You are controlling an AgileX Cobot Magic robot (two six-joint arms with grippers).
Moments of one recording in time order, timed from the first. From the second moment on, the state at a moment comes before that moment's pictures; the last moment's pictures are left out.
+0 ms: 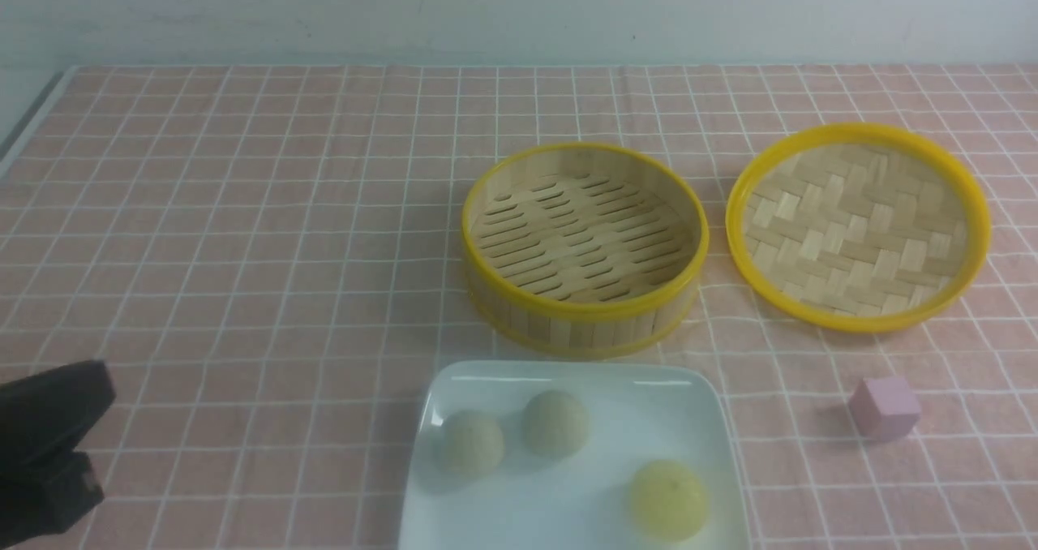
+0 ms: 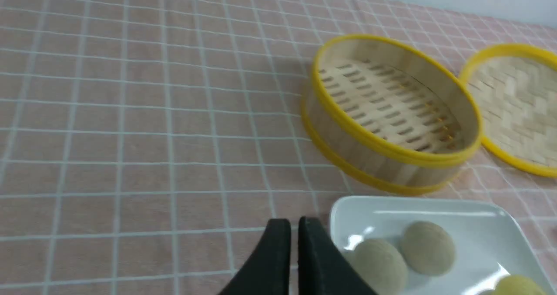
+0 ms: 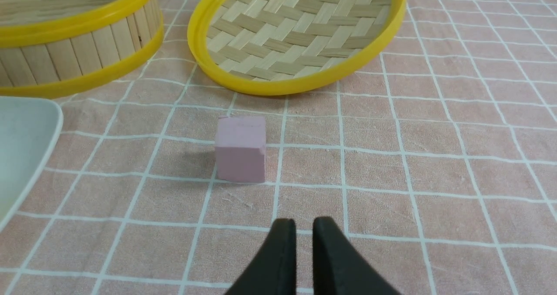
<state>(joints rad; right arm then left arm) 0.07 -0.01 0.01 -0.02 0.39 0.04 -0.38 0.41 -0.43 0.20 0.46 -0.51</state>
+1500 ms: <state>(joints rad) 0.07 -0.01 0.01 -0.02 0.39 0.04 -0.07 -0.01 0.02 0.13 0.37 -0.33</state>
